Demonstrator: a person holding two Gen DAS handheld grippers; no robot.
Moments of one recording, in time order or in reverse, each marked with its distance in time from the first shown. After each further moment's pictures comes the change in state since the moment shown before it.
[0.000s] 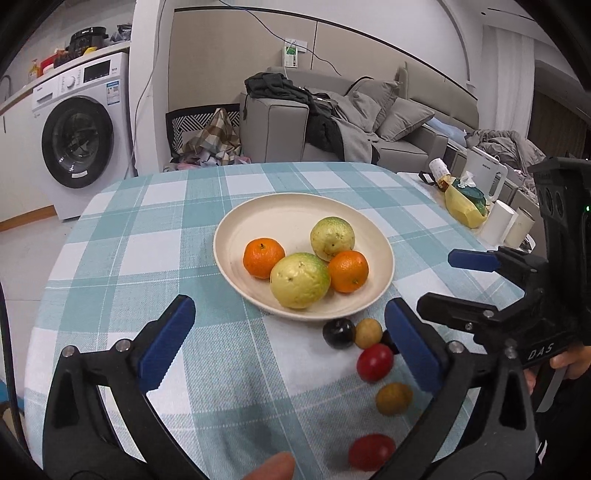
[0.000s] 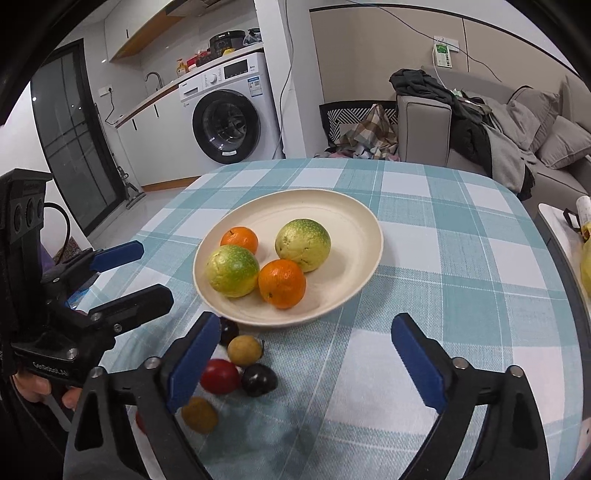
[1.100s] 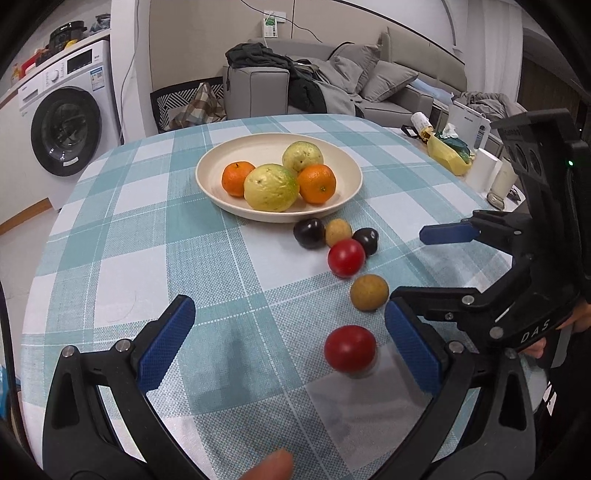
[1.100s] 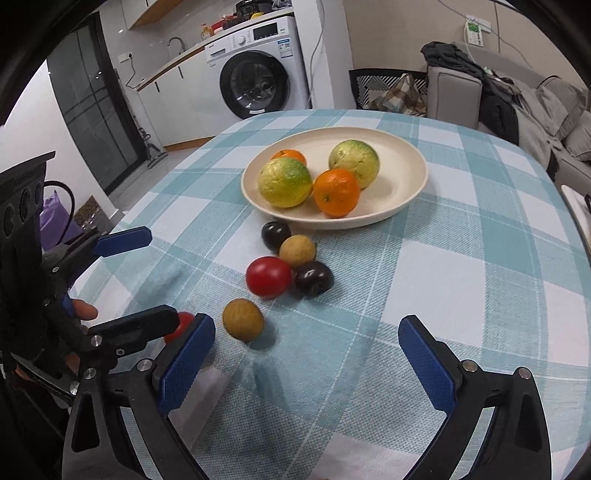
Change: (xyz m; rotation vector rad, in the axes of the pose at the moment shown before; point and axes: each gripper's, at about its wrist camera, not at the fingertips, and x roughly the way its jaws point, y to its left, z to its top) left arm -0.029 -0.025 -0.063 0.065 0.129 -0.023; right arm -0.006 0.030 -0.052 -0.072 0.158 0.100
